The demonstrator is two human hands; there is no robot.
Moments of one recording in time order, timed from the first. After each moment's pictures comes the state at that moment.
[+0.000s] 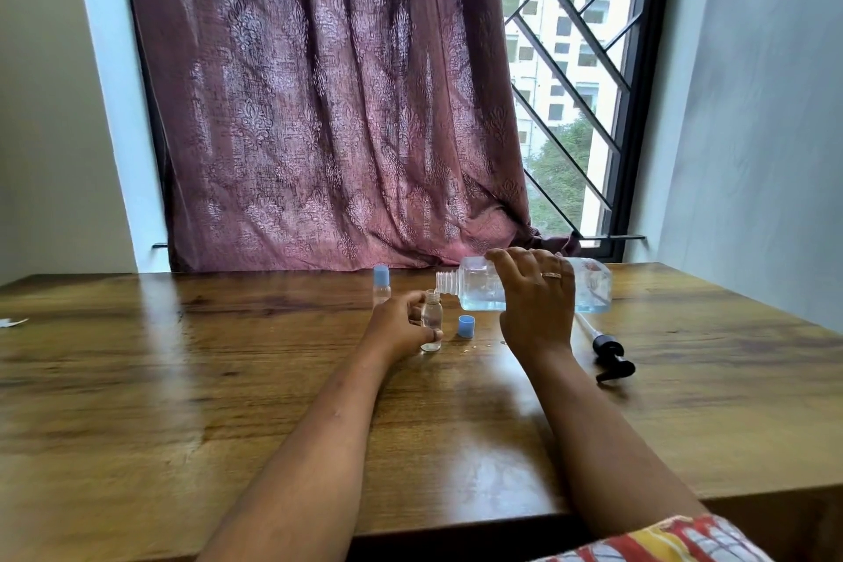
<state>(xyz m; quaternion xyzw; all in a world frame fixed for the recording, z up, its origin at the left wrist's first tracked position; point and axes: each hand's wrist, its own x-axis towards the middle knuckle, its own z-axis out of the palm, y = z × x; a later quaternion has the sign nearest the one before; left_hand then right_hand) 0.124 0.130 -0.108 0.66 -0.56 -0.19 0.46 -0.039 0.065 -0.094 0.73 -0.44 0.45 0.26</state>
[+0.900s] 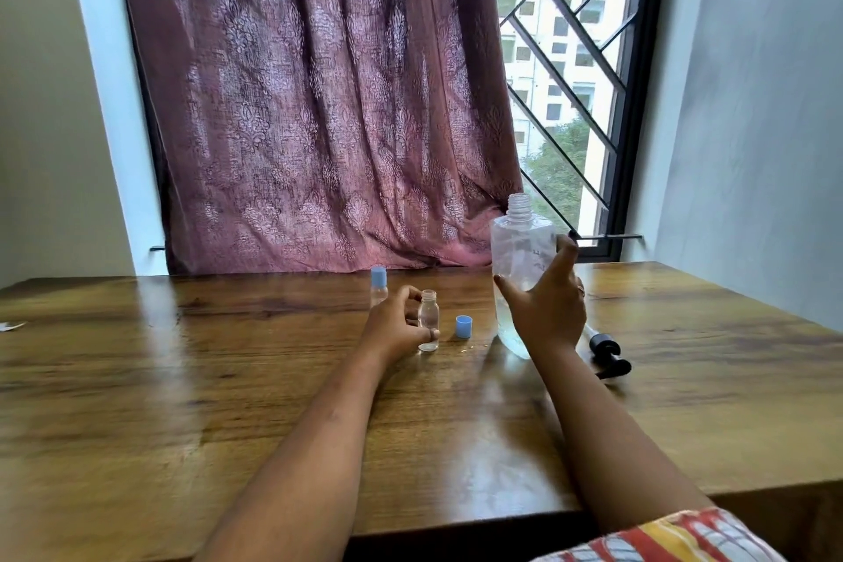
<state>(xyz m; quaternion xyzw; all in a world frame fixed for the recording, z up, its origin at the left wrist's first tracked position) 0.125 0.129 -0.109 0.67 -0.57 -0.15 0.45 -0.049 0.064 -0.089 0.65 -0.47 0.60 -0.06</state>
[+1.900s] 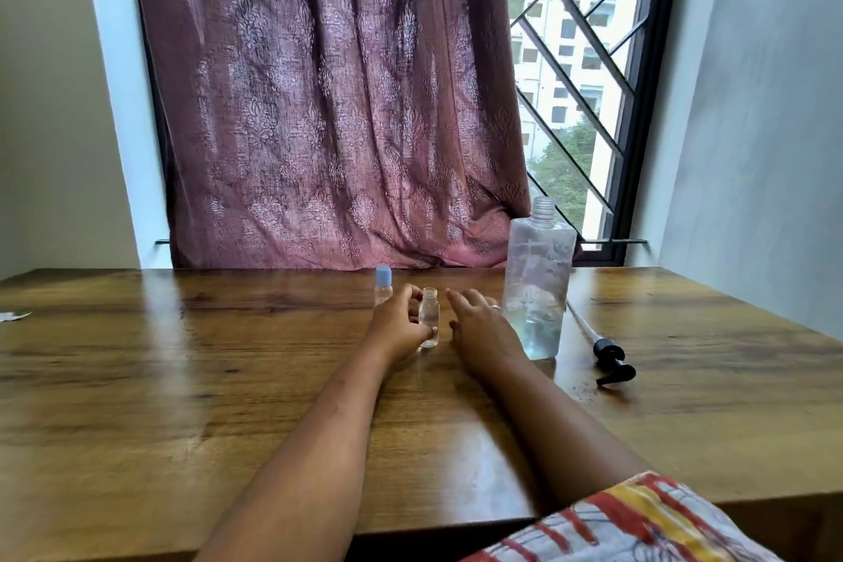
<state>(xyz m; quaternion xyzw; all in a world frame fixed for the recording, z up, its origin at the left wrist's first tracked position) 0.127 0.124 -0.110 0.67 -0.56 -0.14 0.46 0.003 0.054 -0.125 0.87 -0.41 0.29 0.00</state>
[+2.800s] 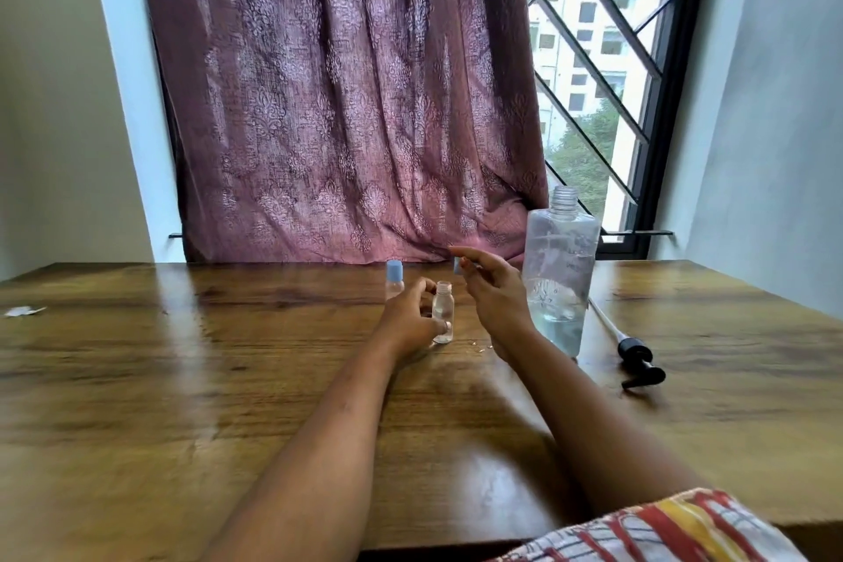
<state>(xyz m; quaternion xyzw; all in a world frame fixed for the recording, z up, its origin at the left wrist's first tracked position) 0.132 0.116 -0.111 0.65 -0.55 -0.21 0.49 0.016 0.059 -0.095 0.67 -0.23 0.56 -0.42</state>
